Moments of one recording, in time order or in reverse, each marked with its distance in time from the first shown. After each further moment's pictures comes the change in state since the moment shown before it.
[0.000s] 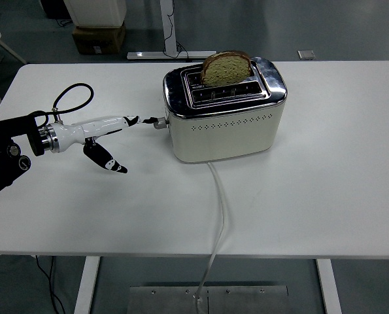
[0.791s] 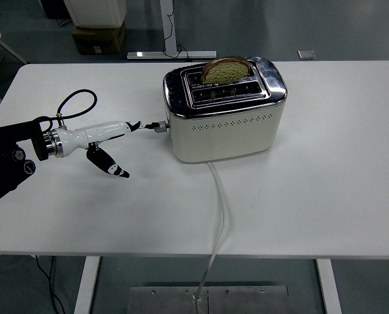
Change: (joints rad) left arm 0.009 -0.031 0.011 0.034 -0.006 0.002 0.000; right arm 0.000 0.000 0.000 0.000 0.000 -0.001 0.000
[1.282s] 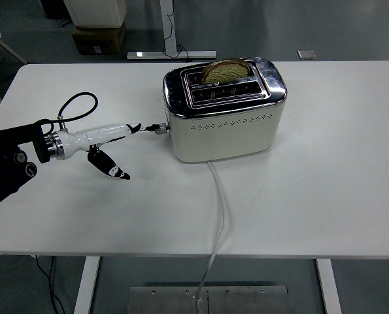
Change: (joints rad) left arm 0.013 -0.012 0.000 0.015 0.000 0.000 0.000; right arm 0.000 0.000 0.000 0.000 0.000 0.000 0.000
